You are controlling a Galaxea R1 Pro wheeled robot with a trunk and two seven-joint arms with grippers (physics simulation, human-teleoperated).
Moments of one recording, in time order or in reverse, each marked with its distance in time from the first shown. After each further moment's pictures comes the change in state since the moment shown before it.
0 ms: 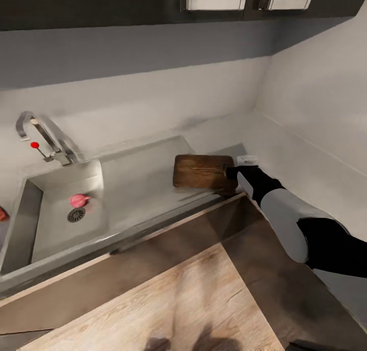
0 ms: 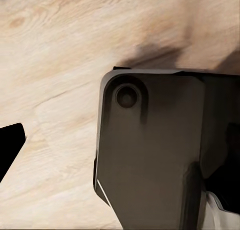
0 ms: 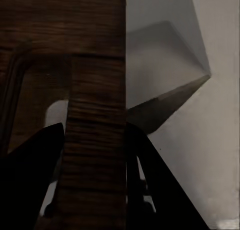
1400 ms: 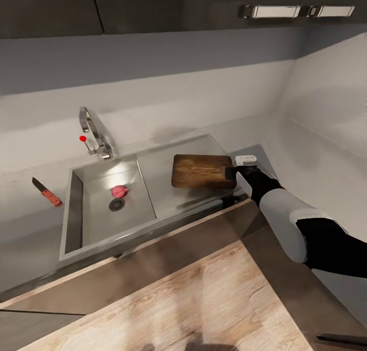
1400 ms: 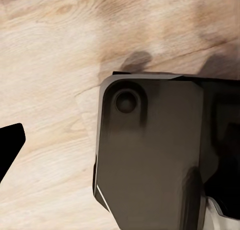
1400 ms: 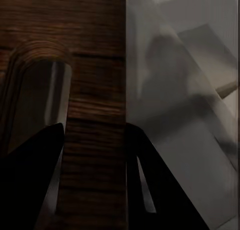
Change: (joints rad) left arm 0.000 0.000 -0.002 0.001 0.000 0.000 0.000; right arm 0.000 0.008 -0.002 -0.001 -0.002 0.000 0.002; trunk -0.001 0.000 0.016
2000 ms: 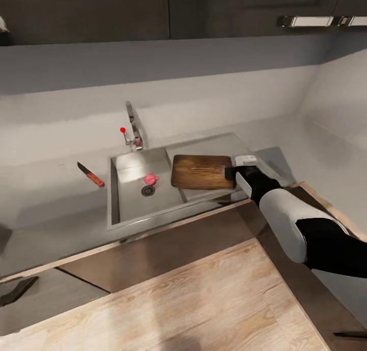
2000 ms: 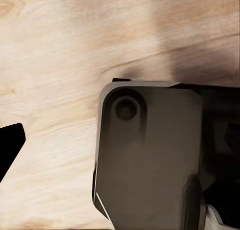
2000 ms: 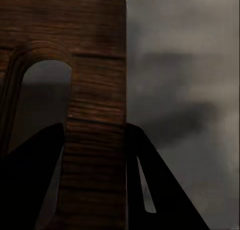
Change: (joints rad) left arm 0.000 0.000 0.002 0.000 0.000 0.000 0.000; right arm 0.000 0.002 0.002 0.002 0.000 0.000 0.001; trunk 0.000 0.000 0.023
